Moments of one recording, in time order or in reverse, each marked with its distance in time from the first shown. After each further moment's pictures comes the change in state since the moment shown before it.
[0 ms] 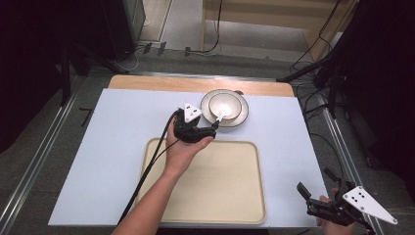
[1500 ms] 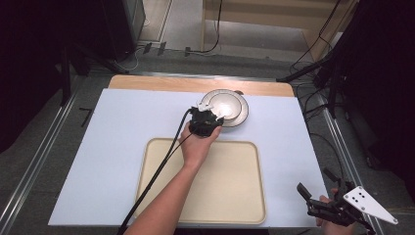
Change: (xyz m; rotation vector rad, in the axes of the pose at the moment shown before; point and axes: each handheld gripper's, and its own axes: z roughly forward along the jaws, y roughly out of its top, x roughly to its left) left arm -0.004 -0.007 0.061 0.152 -0.029 -0.201; right arm -0.001 -0.002 0.000 -0.003 0.020 0.008
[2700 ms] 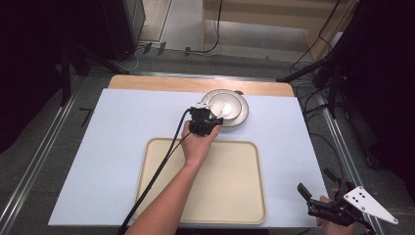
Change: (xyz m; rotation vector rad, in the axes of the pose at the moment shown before) left arm 0.007 0.001 0.006 0.028 -0.082 -0.107; right arm -0.001 -0.001 0.000 0.001 -0.002 0.001
